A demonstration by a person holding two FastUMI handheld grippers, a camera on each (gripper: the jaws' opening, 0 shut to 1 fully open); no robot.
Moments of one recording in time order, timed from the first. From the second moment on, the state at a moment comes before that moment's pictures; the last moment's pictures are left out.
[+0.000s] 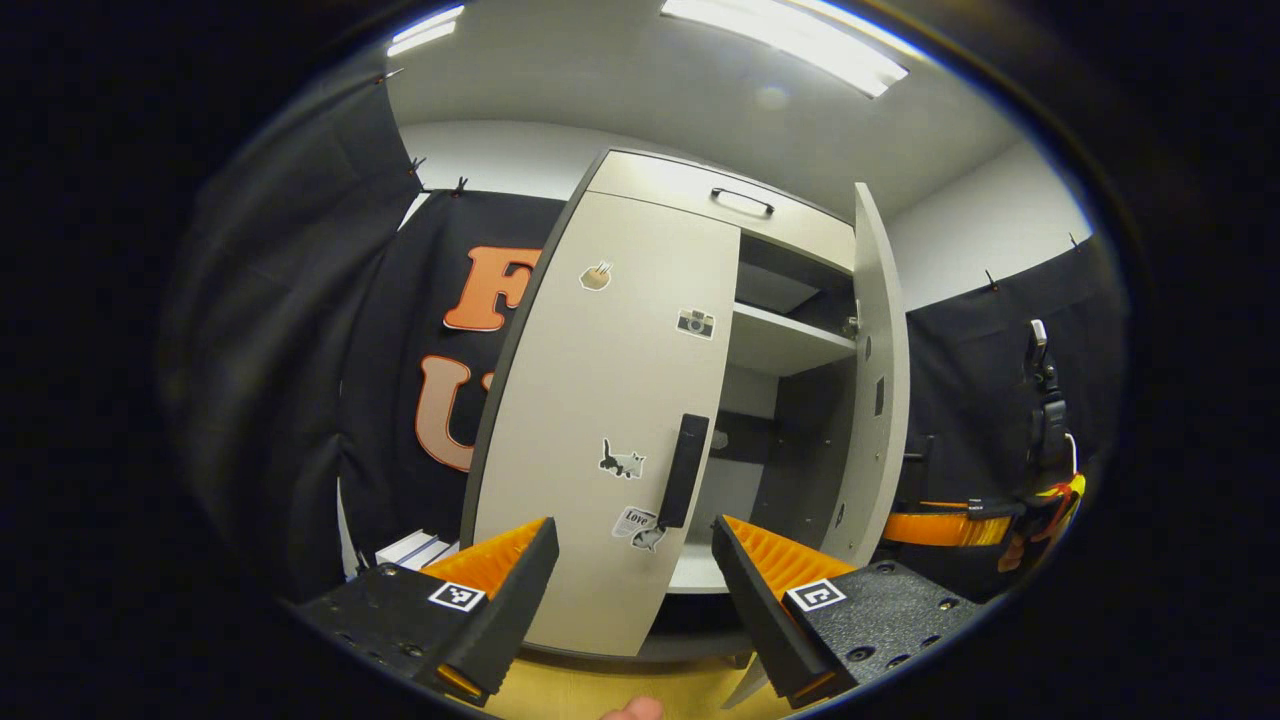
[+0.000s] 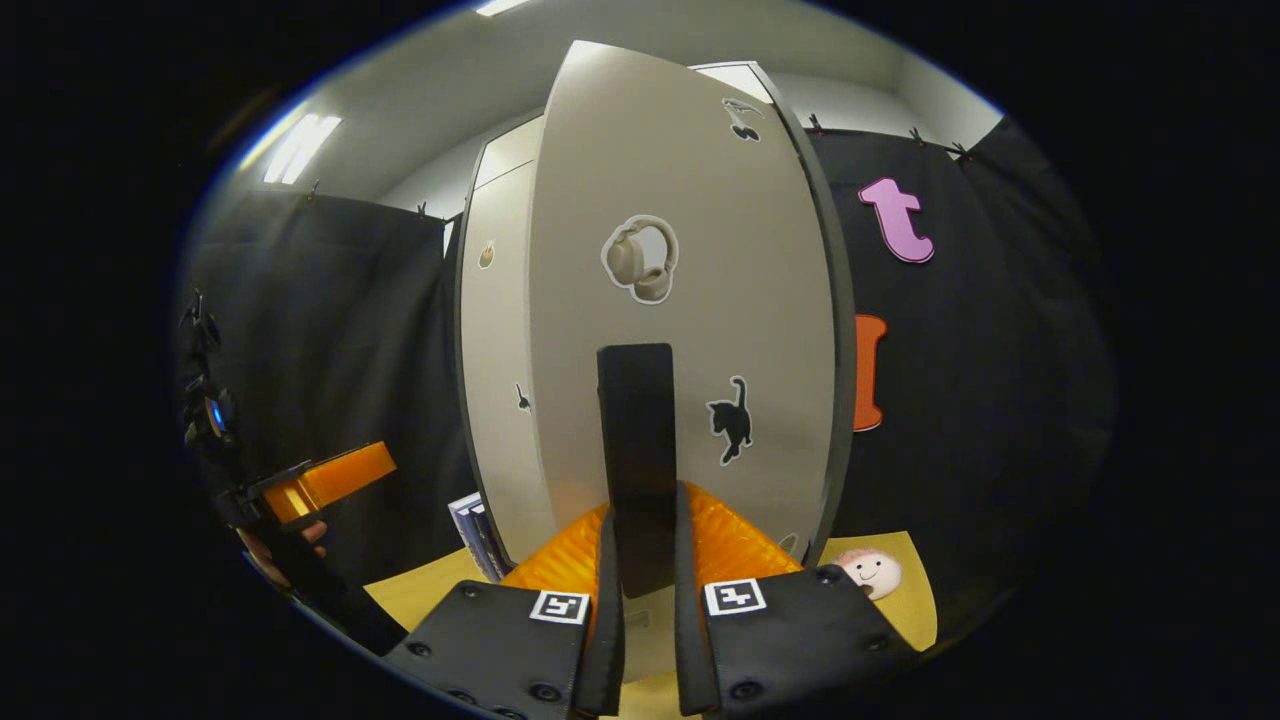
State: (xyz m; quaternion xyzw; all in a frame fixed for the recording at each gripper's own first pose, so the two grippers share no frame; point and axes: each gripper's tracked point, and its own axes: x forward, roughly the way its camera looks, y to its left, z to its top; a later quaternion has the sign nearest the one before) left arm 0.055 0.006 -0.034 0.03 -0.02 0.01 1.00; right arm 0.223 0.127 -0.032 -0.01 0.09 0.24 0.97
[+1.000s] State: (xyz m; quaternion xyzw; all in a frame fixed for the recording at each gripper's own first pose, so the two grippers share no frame) left arm 0.048 -0.014 -0.031 0.02 -0.03 0.00 1.00; right arm 0.229 0.051 -0.023 0.00 0.06 0.13 0.99
